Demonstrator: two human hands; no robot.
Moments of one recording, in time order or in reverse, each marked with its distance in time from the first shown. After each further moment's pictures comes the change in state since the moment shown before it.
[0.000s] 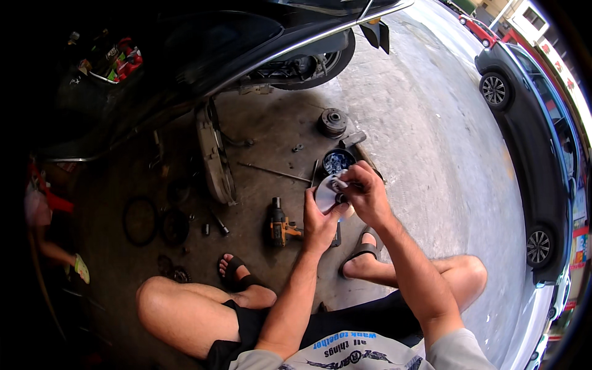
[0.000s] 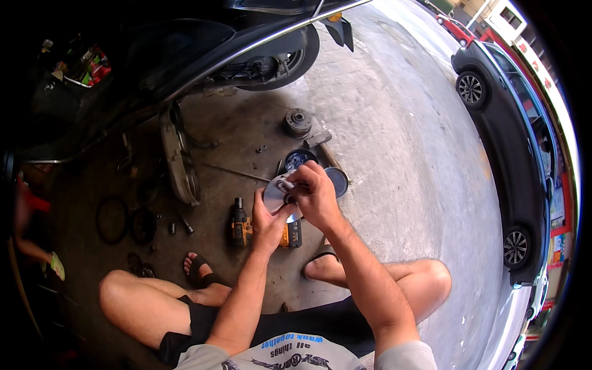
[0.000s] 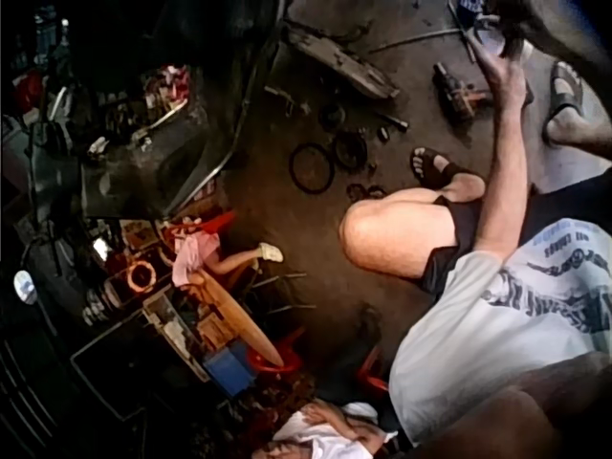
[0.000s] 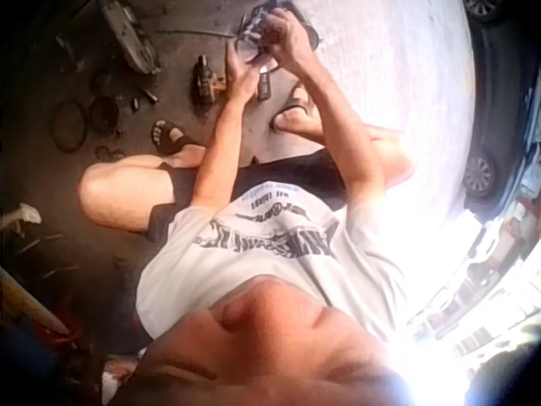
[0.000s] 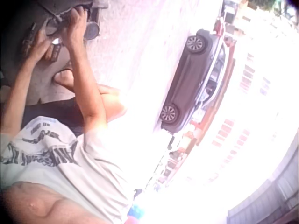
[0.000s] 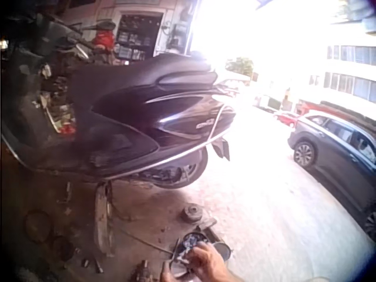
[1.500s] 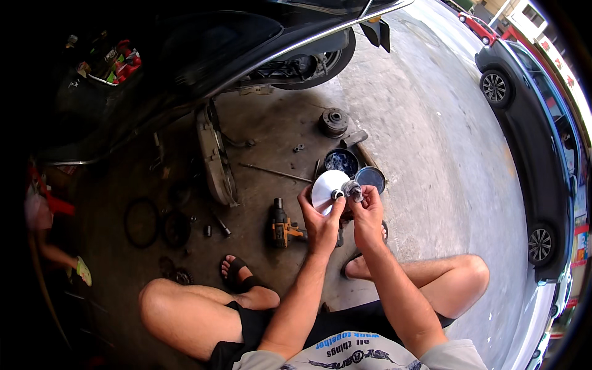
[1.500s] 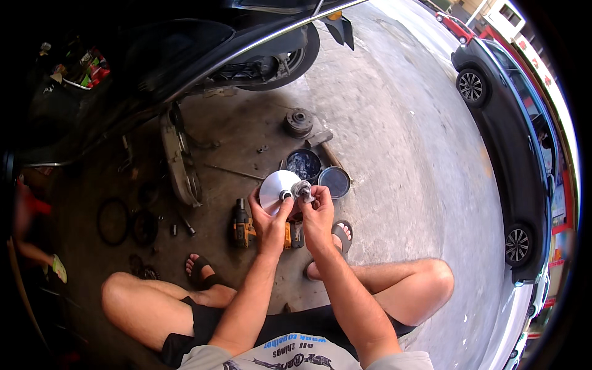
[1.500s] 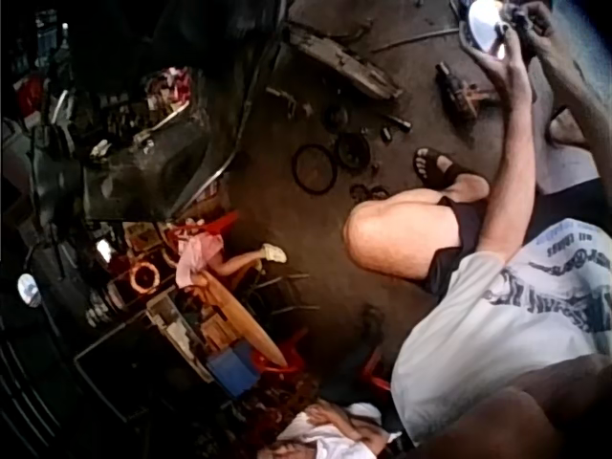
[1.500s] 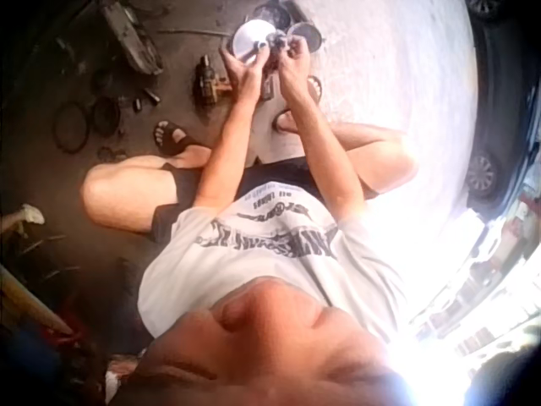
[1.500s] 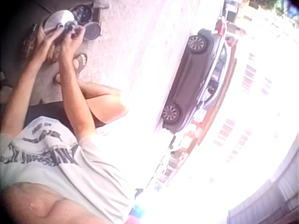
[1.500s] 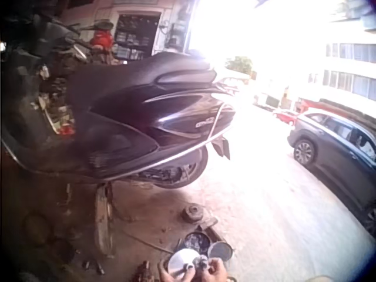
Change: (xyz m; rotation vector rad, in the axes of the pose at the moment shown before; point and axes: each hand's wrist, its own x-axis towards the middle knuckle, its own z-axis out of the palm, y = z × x) left_hand -0.003 0.013 0.014 -0.059 0.234 -0.017; right_hand -0.054 0.024 0.050 0.785 0.363 0.481
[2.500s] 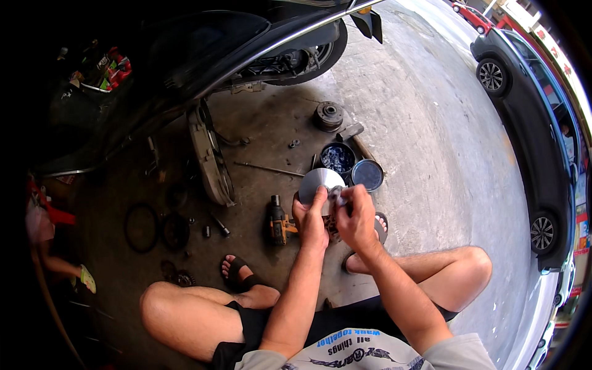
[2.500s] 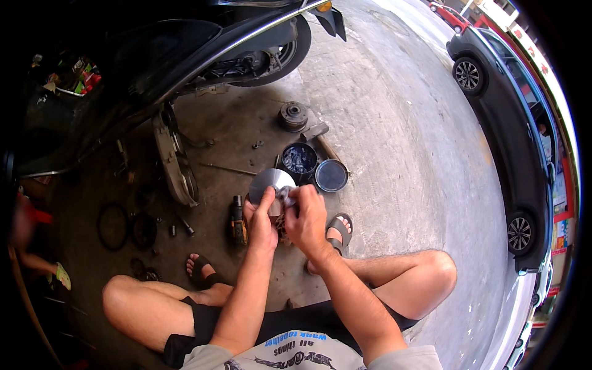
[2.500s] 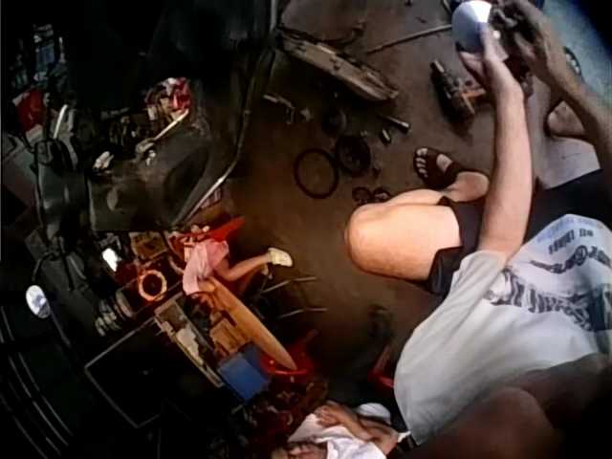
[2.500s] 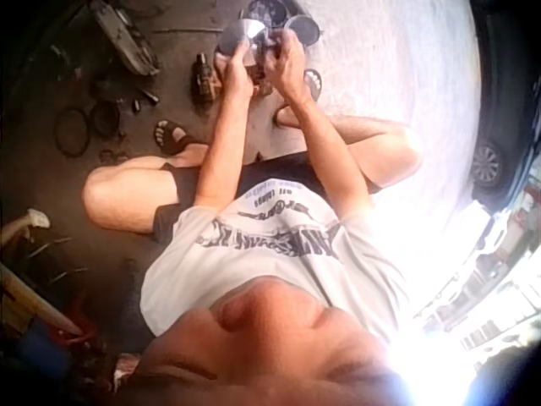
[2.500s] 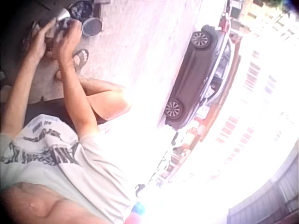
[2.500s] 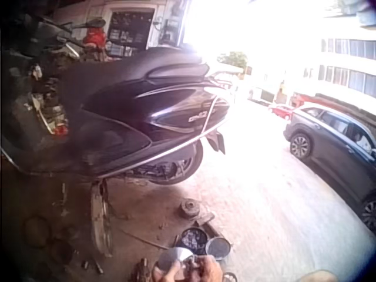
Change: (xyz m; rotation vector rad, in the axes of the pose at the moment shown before) left_hand 0.010 -0.016 -0.006 -0.239 0.114 -0.275; right_hand 0.000 -0.018 0.000 -0.789 -0.015 -0.526
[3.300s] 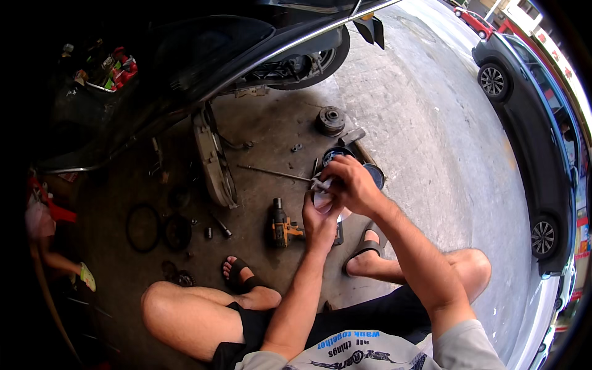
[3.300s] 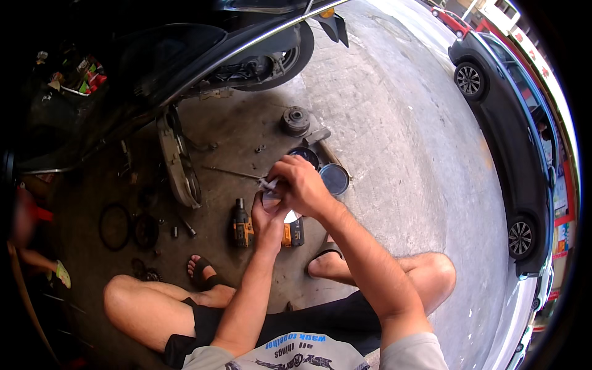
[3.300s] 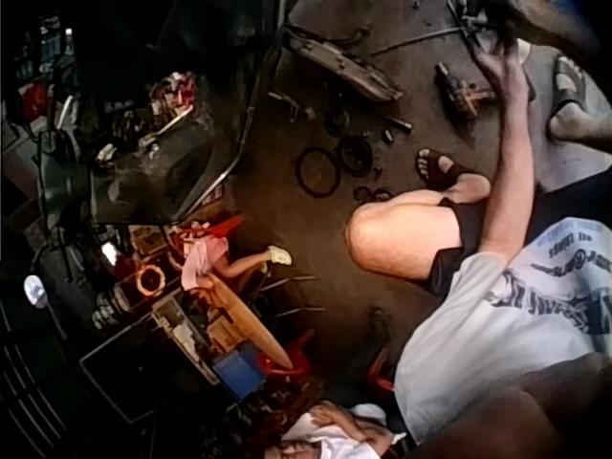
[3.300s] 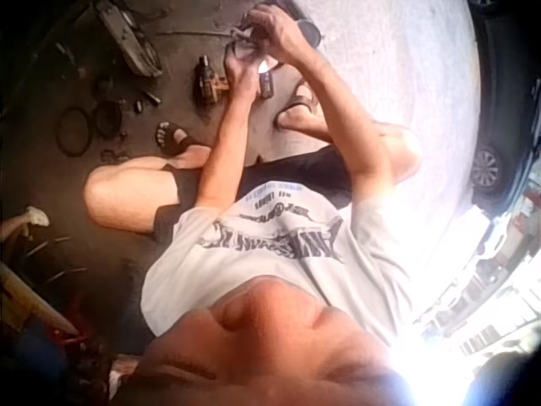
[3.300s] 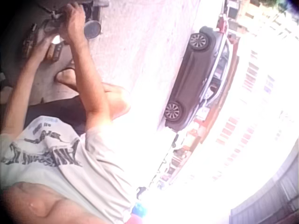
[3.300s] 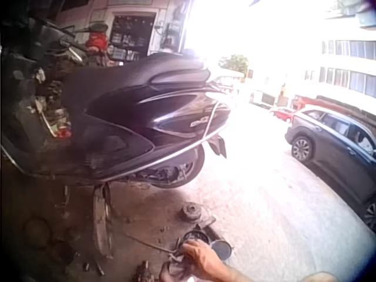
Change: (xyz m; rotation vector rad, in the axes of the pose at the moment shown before) left_hand -0.009 0.007 0.001 0.233 -0.243 0.226; right_hand 0.080 -0.028 -0.011 -0.091 -0.598 -0.383
